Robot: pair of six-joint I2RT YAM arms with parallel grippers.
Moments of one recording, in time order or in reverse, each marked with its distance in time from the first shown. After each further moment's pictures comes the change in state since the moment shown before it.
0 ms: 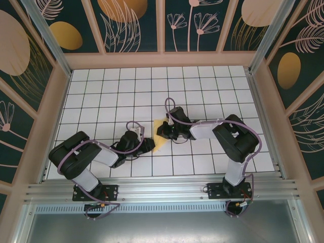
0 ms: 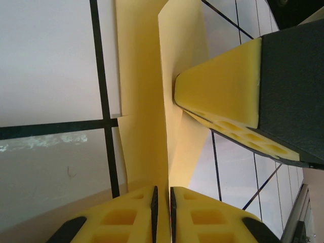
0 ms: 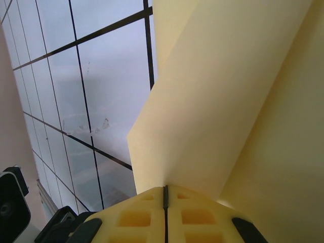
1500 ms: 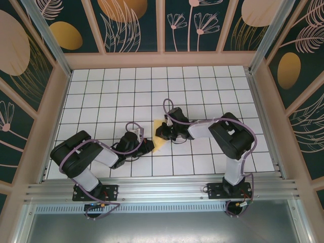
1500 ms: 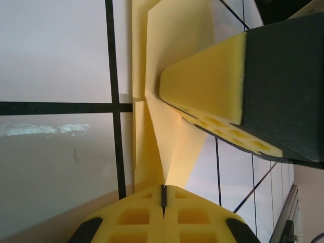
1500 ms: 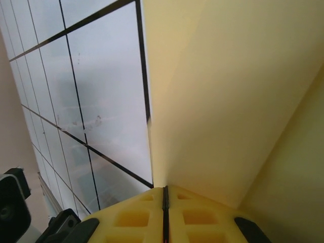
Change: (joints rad) left arm 0.000 0.024 -0.013 0.032 0.012 -0.059; right arm -0.002 0.065 0.017 0.030 -0.049 -0.003
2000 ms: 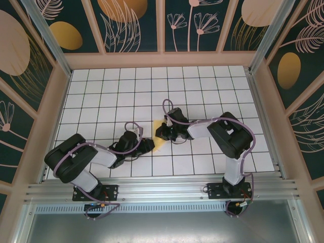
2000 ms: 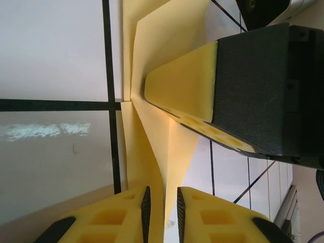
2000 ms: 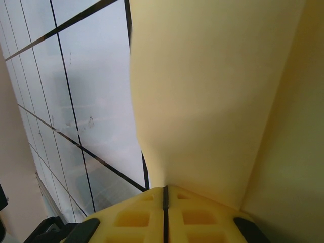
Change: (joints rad) left arm 0.000 -0.091 0.005 -0.104 -0.008 0.000; right arm 0.000 0.010 0.002 0.004 -0.001 0.000
